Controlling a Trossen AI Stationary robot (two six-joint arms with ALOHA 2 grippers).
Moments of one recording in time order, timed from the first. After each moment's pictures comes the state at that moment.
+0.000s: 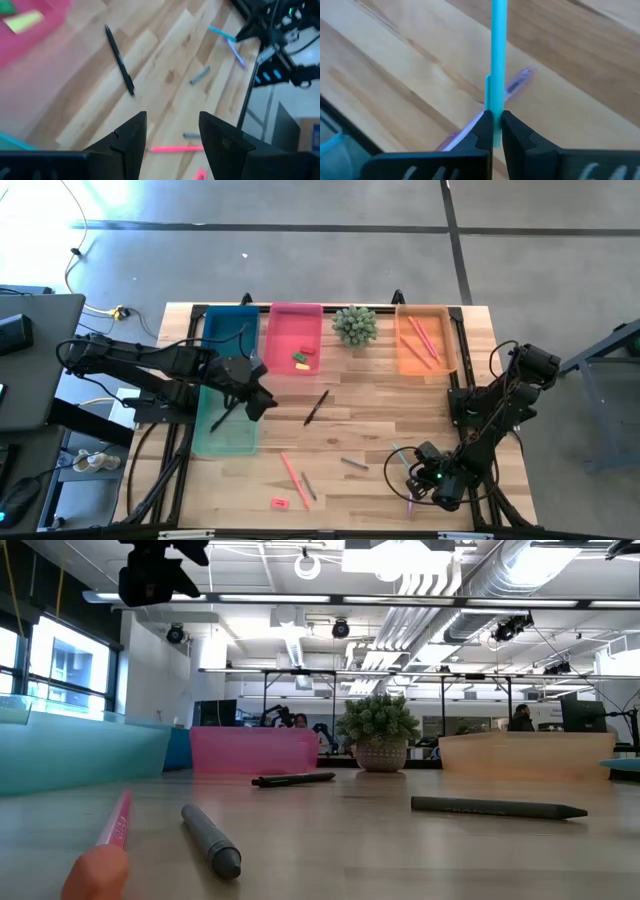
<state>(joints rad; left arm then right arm) -0.01 1.08 0.97 -0.68 0.00 -0.84 1.01 1.51 0.77 -0.52 0.25 1.99</state>
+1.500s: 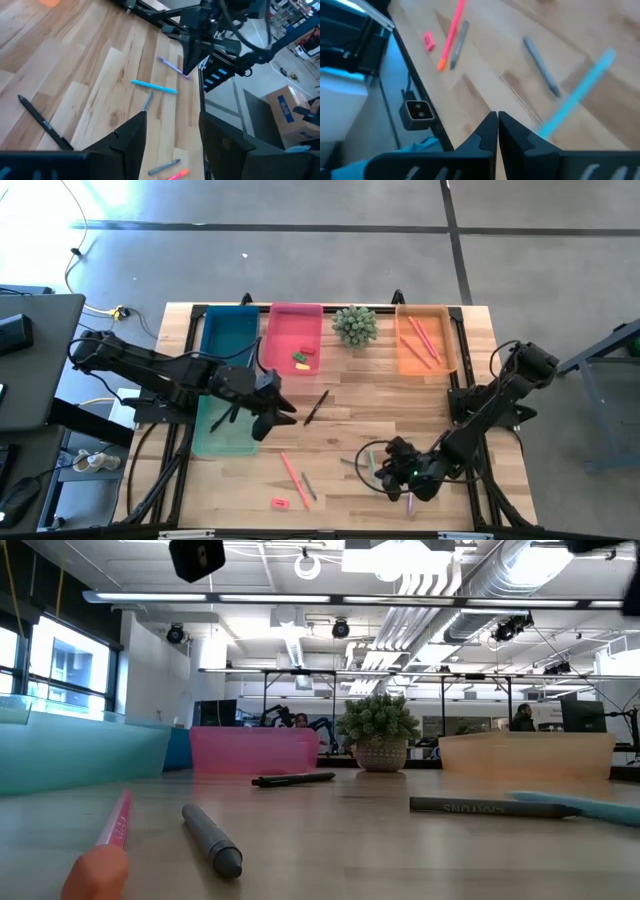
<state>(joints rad) -0.11 1.18 0.97 -0.30 0.02 -0.61 0.80 1.51 0.88 -0.23 0.45 1.45</state>
